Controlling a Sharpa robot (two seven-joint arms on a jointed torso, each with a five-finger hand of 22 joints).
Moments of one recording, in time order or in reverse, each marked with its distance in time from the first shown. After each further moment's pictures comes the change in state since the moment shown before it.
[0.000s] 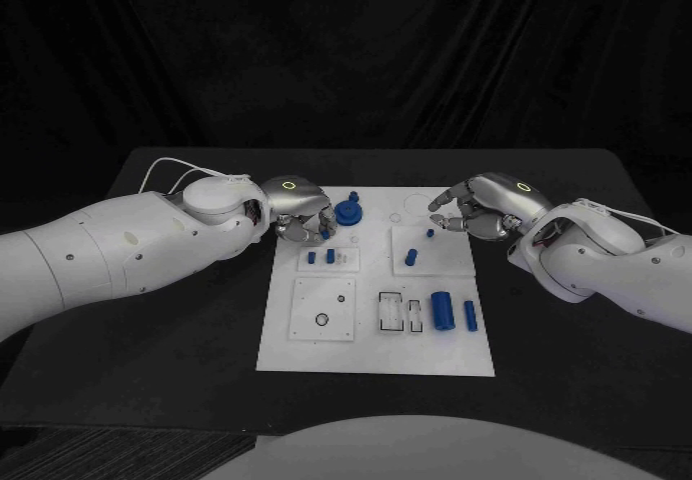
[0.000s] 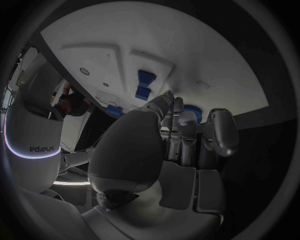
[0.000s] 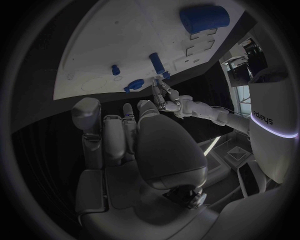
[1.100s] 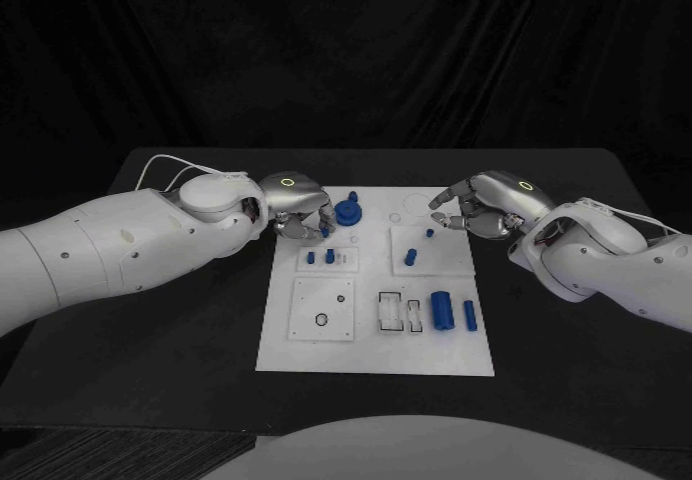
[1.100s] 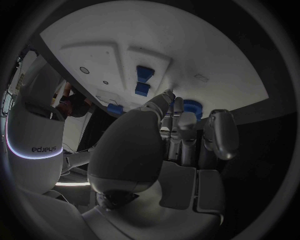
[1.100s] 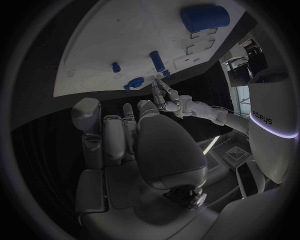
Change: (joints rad) left arm 0.011 -0.006 -0.003 0.007 -0.003 -0.025 0.016; left_hand 0.000 0.000 0.000 0.000 0.000 0.007 0.000 0.008 0.002 0.002 -0.002 0.010 0.001 0.014 0.000 0.018 0.027 0.000 0.012 -0.002 0.021 0.000; right arm 0.002 -0.006 0.000 0.003 0.000 -0.016 0.011; right_hand 0.000 0.000 -0.008 0.003 0.000 0.000 0.000 0.000 0.000 0.000 0.003 0.003 0.000 0.001 -0.001 0.007 0.004 0.000 0.000 0.000 0.009 0.000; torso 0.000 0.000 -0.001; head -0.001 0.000
